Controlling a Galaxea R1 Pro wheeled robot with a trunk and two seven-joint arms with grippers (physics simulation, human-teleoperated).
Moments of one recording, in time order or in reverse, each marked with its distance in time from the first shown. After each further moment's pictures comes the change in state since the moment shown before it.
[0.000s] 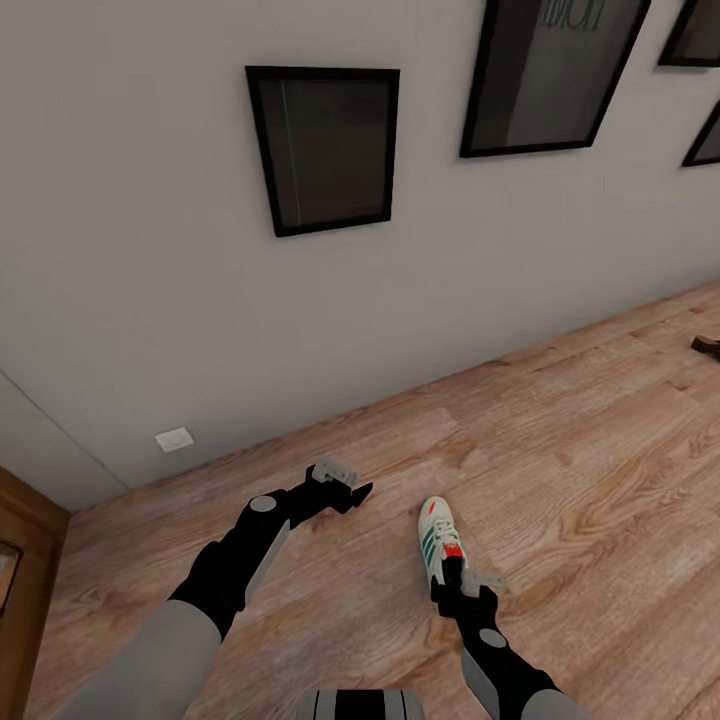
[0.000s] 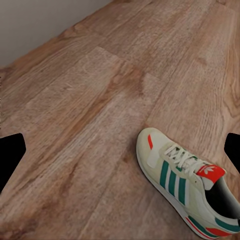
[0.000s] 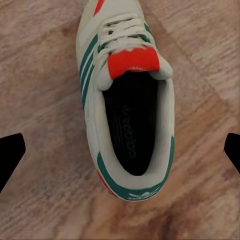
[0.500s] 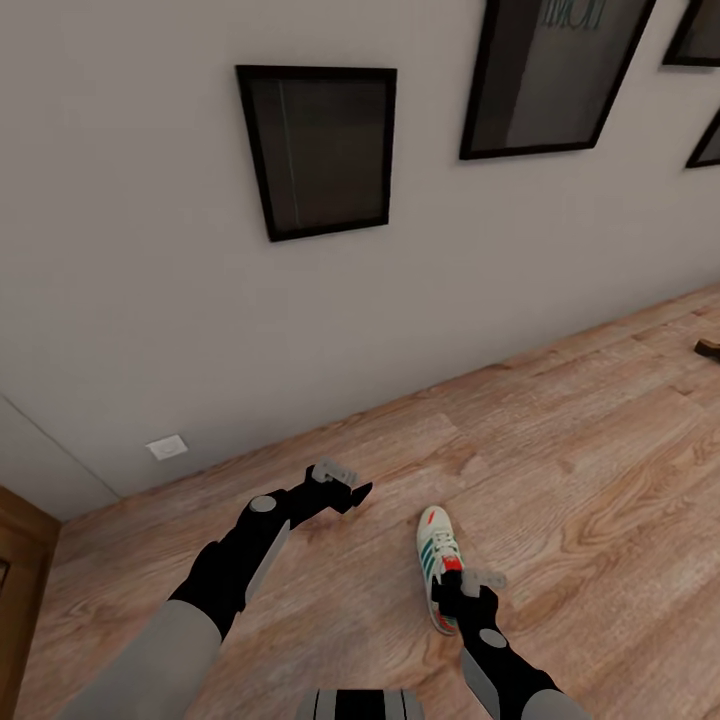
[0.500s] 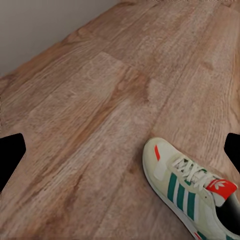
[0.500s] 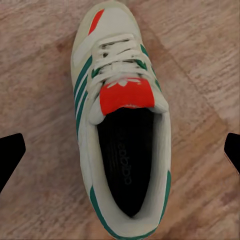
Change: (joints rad) left arm 0.000 -0.001 0.000 0.001 -0.002 0.000 0.008; right arm 0.000 -0.001 0.000 0.001 0.000 0.000 0.000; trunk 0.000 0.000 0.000
